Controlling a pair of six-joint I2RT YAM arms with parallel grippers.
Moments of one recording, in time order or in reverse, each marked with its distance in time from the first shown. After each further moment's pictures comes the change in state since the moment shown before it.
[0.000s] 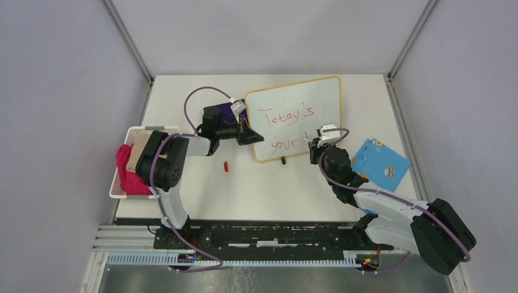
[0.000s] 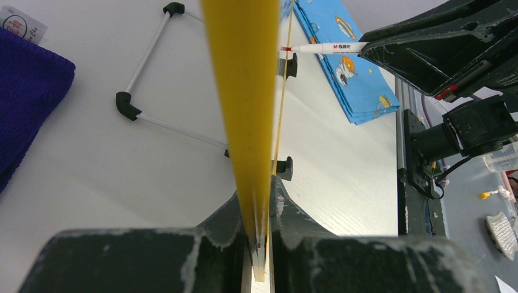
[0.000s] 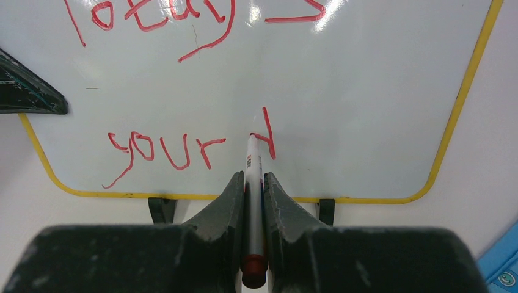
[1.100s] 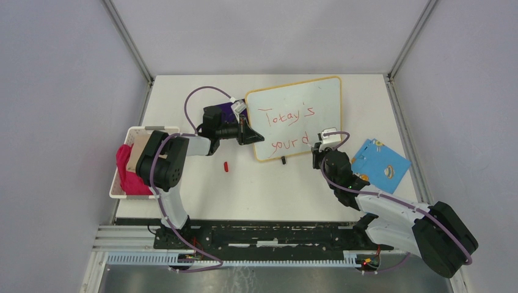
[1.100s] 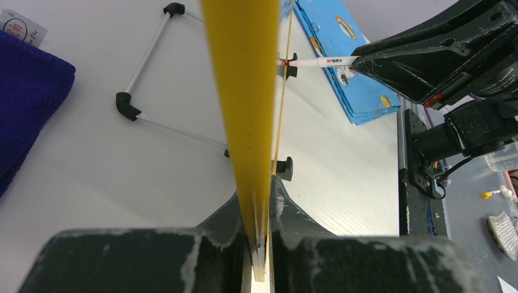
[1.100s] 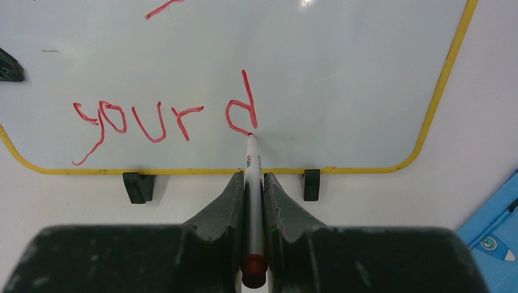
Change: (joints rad) left arm -0.003 0.000 0.005 -0.008 -0.004 0.006; right arm 0.000 -0.030 -0.042 -0.057 0.043 0.006
